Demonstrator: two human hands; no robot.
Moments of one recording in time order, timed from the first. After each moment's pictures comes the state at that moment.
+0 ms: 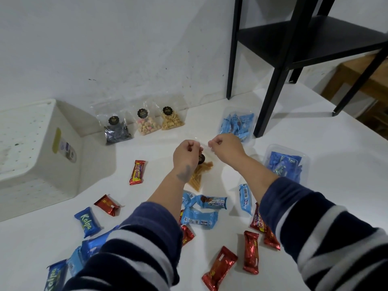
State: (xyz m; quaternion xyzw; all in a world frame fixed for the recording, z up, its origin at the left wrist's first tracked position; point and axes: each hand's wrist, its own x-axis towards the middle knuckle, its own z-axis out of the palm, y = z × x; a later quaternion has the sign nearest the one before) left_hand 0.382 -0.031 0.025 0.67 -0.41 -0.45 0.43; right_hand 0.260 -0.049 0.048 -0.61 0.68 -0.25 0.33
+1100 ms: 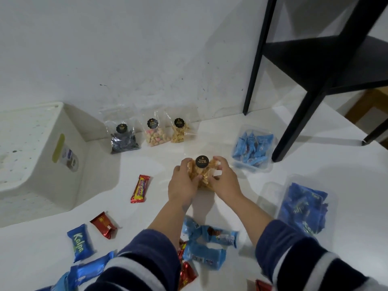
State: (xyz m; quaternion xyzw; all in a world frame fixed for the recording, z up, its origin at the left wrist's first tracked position) left_hand 0.418 -0.051 -0.017 0.73 -0.55 -0.27 0.30; right_hand 0.295 -0.068 -0.017 -0.58 0.63 -0.31 0.41
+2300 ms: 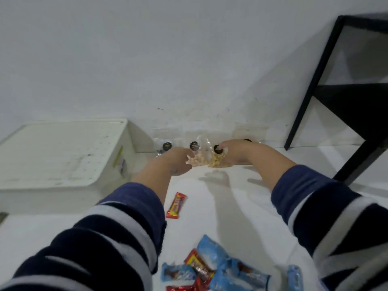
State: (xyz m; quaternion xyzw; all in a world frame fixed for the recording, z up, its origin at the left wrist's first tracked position) left_hand 0.547 -0.083 0.119 0.75 -0.61 -0.23 0.04; right_hand 0.370 -0.147 0.159 -0.84 0.49 0.14 0.20
